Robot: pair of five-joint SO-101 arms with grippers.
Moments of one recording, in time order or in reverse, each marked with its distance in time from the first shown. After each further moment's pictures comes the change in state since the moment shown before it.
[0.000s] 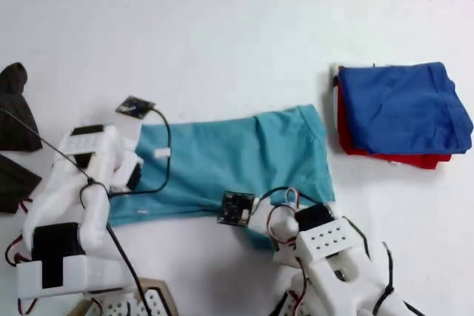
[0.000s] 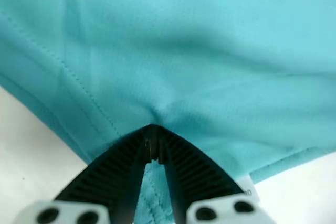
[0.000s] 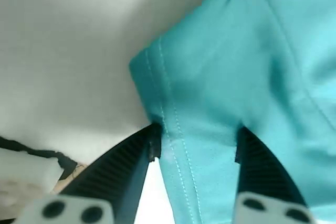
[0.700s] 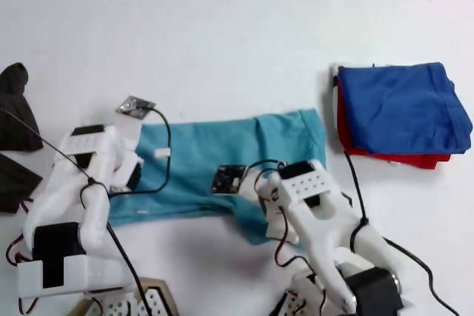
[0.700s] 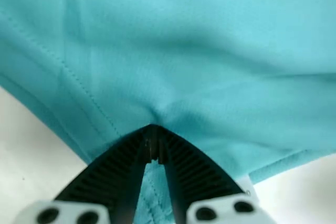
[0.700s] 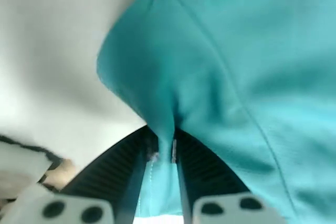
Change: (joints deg) left arm 0.0 0.0 0.0 0.0 0.0; right arm 0.5 29.8 -20.4 1.6 0.0
